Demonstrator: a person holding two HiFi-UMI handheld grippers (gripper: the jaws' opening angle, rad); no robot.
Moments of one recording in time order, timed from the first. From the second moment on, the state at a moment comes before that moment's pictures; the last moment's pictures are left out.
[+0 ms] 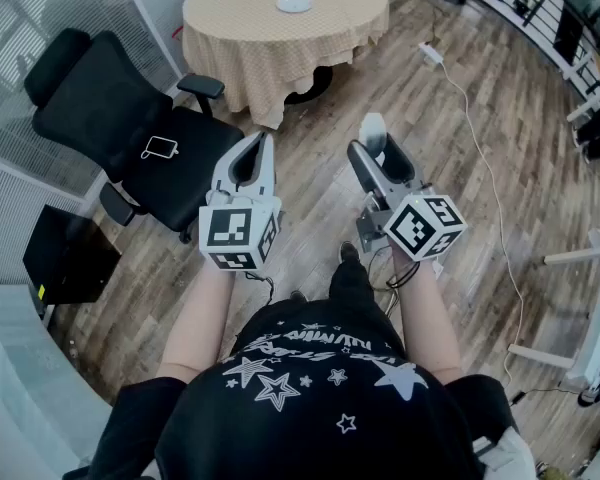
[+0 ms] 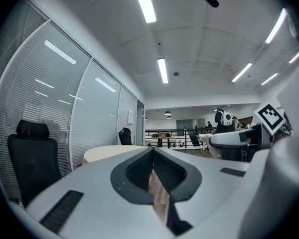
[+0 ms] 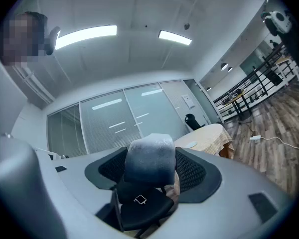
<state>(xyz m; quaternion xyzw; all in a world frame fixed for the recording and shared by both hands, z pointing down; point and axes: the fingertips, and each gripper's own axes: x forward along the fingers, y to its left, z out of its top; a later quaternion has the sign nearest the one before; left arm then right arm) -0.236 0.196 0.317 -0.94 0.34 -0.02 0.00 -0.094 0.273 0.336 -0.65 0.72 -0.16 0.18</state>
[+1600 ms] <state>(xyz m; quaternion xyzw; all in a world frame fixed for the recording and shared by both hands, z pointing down) -0.129 0.097 0.349 -0.93 0.36 -0.05 -0.03 0.011 0.152 0.361 -0.60 0.75 -0.20 0.16</state>
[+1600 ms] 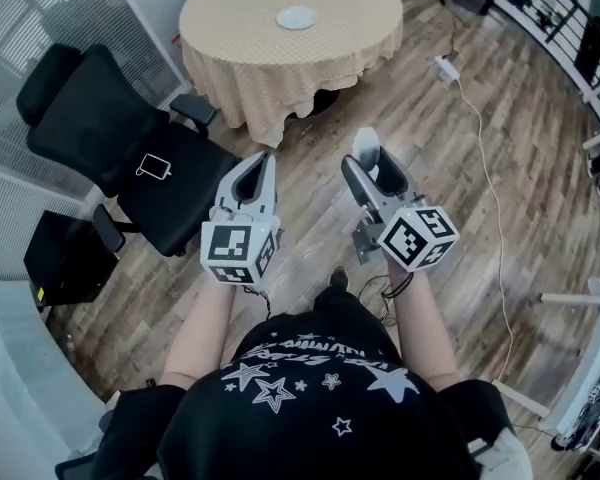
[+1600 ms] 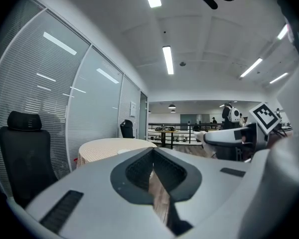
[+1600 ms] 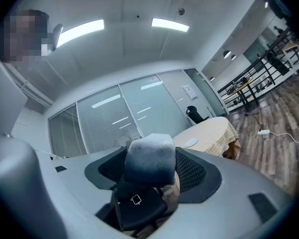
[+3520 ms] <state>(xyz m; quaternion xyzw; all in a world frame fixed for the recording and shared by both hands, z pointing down) -0.016 -0.242 0.403 -0.93 0.34 -0.05 -0.10 0.121 -0.172 0.403 -0.64 0.73 -0.22 0.13</state>
